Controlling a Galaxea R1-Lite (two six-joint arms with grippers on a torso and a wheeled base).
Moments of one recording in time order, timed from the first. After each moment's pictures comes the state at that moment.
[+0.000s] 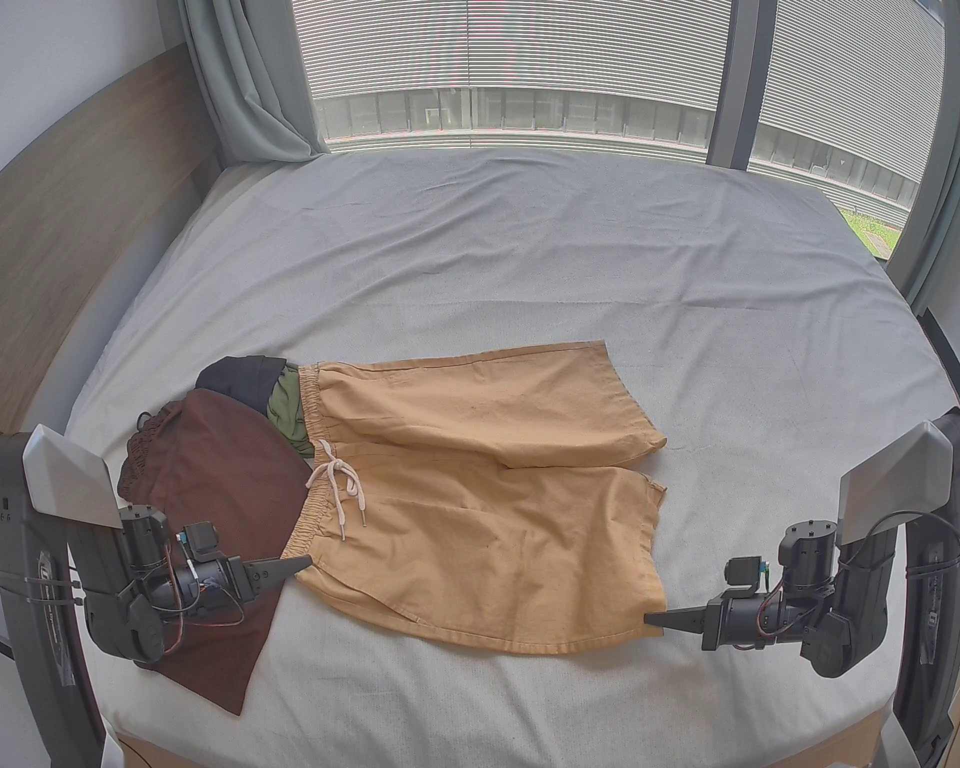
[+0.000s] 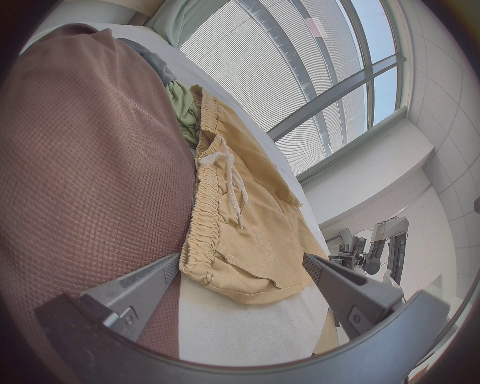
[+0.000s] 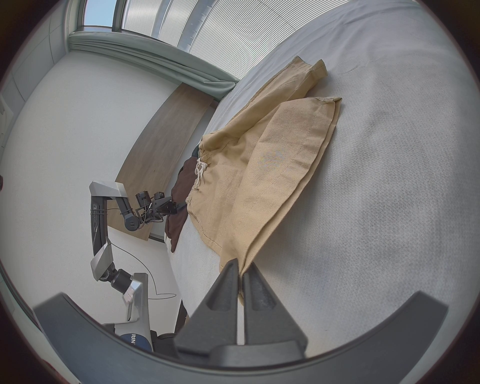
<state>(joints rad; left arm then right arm) 0.15 2.42 -0.41 -1.54 -0.93 -0.33 0.18 2.39 -0.25 -1.55 0.81 0.32</state>
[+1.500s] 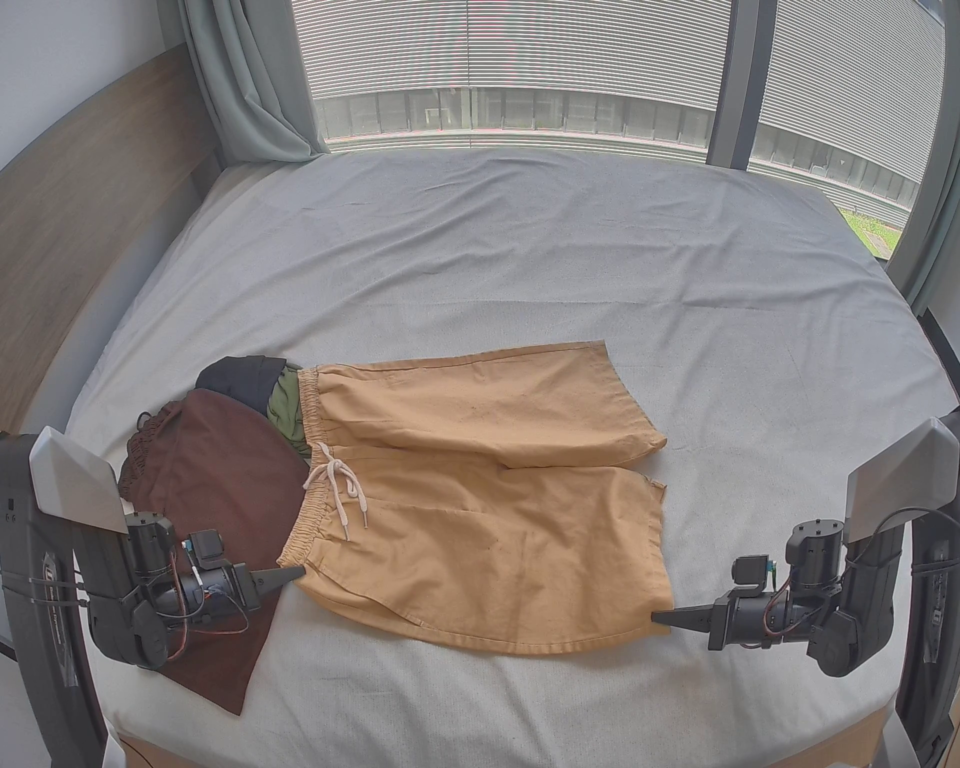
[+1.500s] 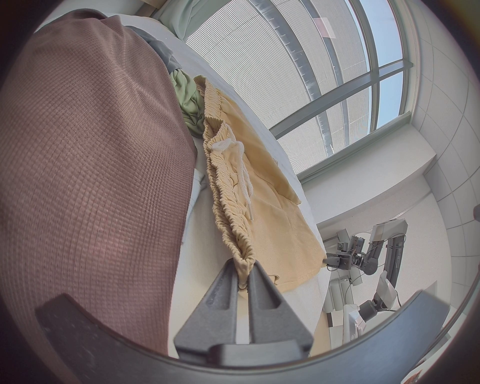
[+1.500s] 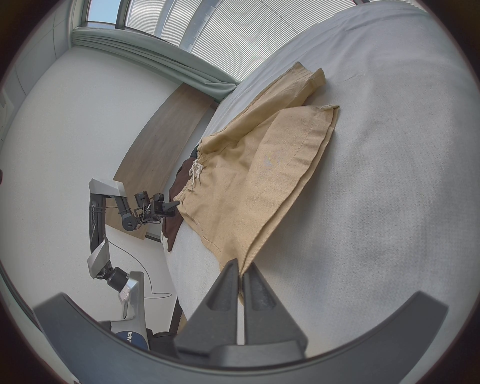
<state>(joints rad) 0.13 2.44 -0.39 -1.55 -0.93 -0.36 0.16 2.37 -0.23 -1.54 0.80 0.28</state>
